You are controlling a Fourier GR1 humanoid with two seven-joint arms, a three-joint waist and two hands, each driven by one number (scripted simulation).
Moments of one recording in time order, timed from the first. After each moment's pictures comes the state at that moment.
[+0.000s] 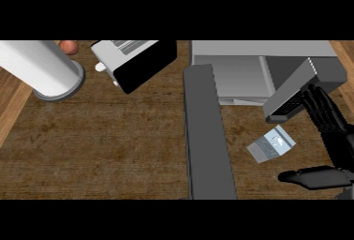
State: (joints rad) left arm 0.48 0.10 0.26 -2.34 0.46 -0.32 0.07; right arm 0.00 -0.24 -0.14 -1.78 -0.08 0.27 -0.04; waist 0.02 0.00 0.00
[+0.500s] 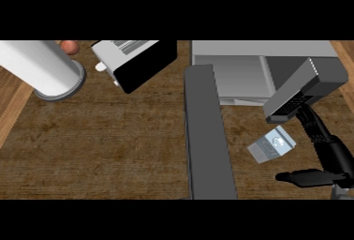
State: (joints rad) left arm 0.56 0.07 0.33 -2.34 0.51 -0.41 0.04; right arm 0.01 -0.25 -0.17 -1.44 0.05 0.28 -0.30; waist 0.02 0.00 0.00
